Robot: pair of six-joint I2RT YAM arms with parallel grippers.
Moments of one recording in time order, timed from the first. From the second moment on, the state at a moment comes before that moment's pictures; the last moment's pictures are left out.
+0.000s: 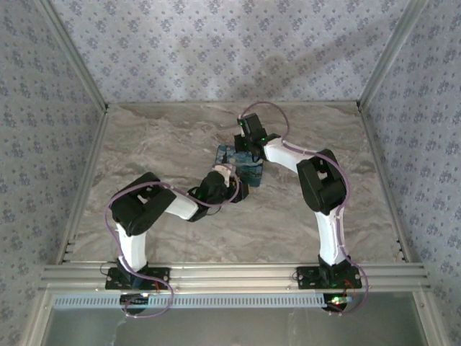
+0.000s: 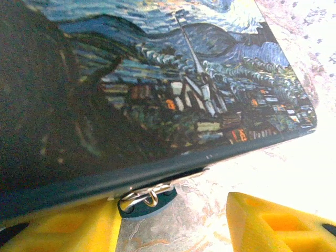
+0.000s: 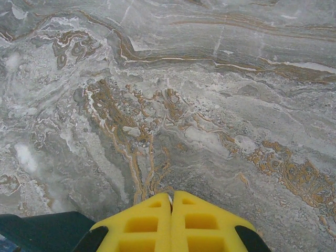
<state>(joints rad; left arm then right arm) -0.80 1.90 0.70 0.74 0.09 -0.64 0.52 2.10 1.52 -0.17 0.10 0.22</state>
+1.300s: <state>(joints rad) -0.86 1.95 0.75 0.75 0.02 -0.66 0.48 2.06 1.50 -0.26 0.11 0.23</state>
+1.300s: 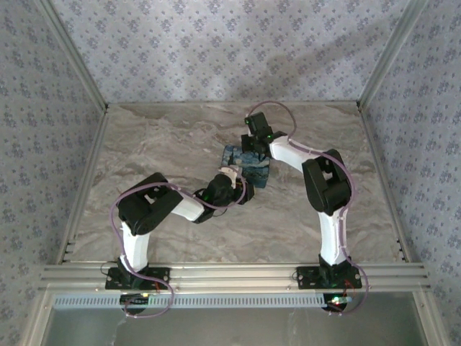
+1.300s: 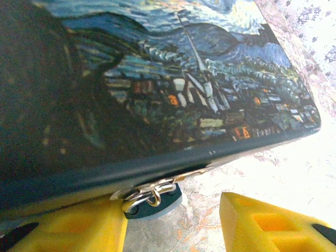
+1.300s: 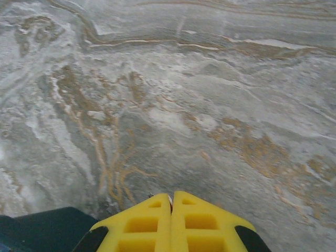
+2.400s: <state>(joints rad) -0.77 1.97 0.75 0.80 0.29 -0.65 0.46 1.91 1.27 -0.46 0.29 0.41</state>
